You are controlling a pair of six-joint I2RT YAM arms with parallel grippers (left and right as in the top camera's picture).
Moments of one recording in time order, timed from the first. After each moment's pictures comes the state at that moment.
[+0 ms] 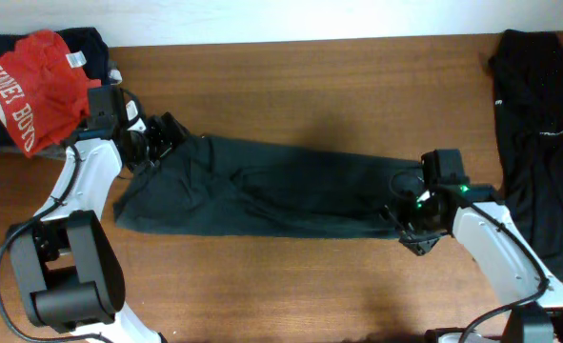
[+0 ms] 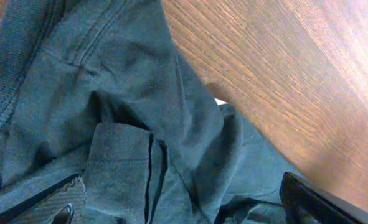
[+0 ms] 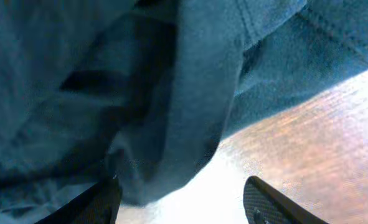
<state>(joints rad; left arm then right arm) 0.13 1.88 1.32 -0.59 0.36 -0.50 0.00 1.42 0.80 -0.80 -0.28 0.84</state>
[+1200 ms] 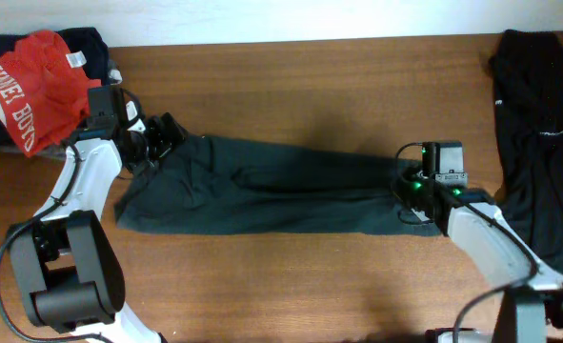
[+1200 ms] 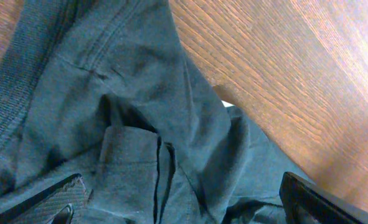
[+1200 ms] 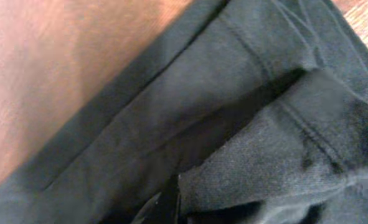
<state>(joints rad) 0.13 1.88 1.32 -0.59 0.34 -0.50 0.00 1.48 0.76 -0.34 -0.09 0.87</state>
